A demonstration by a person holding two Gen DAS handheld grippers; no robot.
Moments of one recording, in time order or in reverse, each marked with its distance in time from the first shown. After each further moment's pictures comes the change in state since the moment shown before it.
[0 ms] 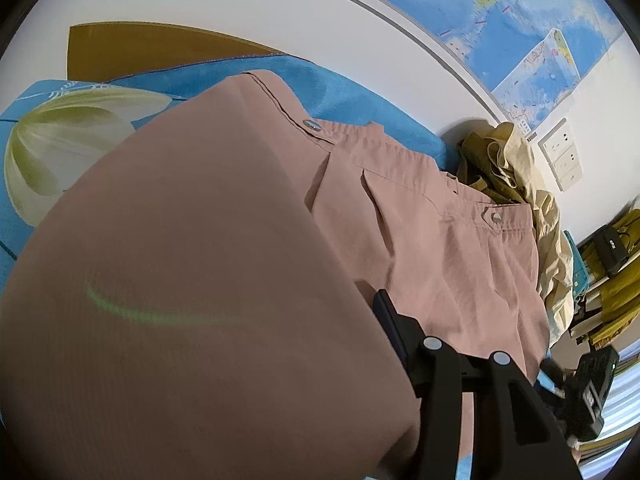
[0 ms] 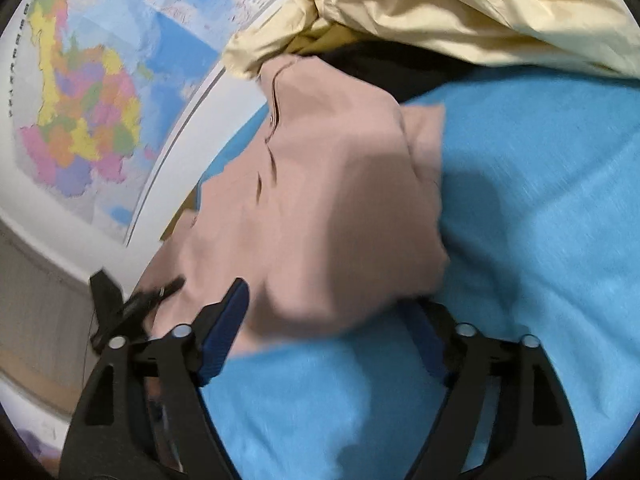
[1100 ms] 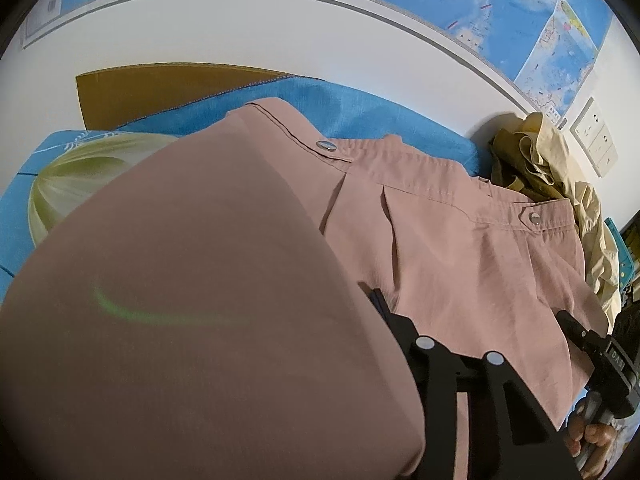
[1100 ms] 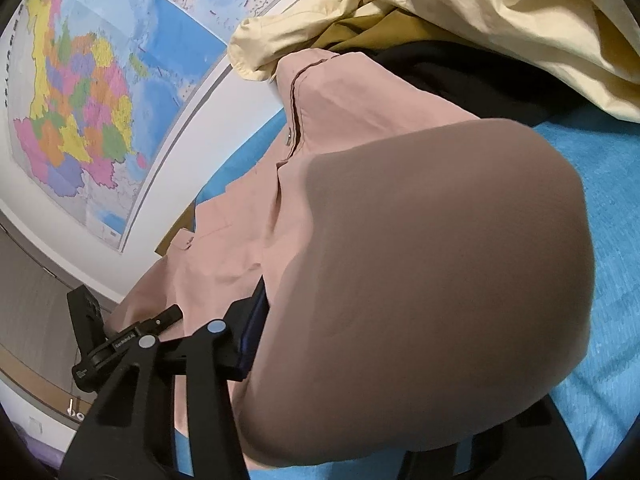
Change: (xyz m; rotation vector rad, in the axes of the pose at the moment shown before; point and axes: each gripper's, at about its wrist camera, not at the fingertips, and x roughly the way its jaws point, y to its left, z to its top) left arm 0.010 -0.020 0.013 0.084 -0.042 0.196; right arm 0.056 0.005 0.035 -0.062 0.015 0.058
